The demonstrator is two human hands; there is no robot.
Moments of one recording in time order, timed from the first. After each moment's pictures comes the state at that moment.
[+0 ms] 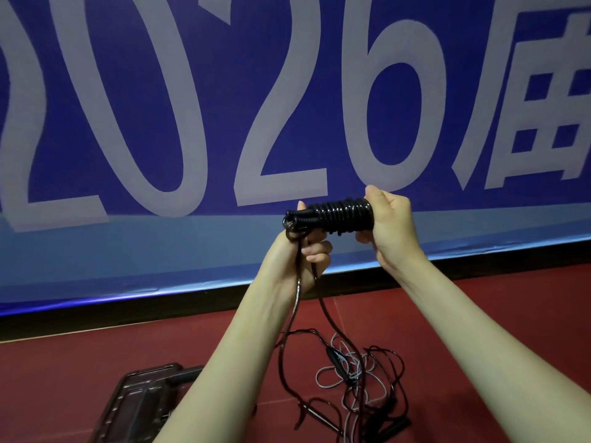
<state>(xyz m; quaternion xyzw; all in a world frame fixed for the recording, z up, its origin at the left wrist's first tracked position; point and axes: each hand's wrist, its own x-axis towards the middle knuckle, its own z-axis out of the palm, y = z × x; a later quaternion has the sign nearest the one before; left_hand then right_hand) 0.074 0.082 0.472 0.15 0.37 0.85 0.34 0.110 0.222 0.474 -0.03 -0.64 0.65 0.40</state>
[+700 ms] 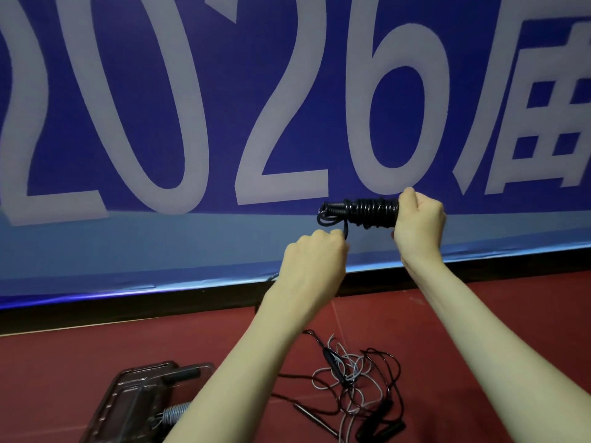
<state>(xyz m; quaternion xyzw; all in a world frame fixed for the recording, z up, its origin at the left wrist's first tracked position) 0.103 0.091 0.471 0.34 0.90 0.09 -0.24 0.109 0.250 0.469 -0.17 -0.67 0.51 0.52</state>
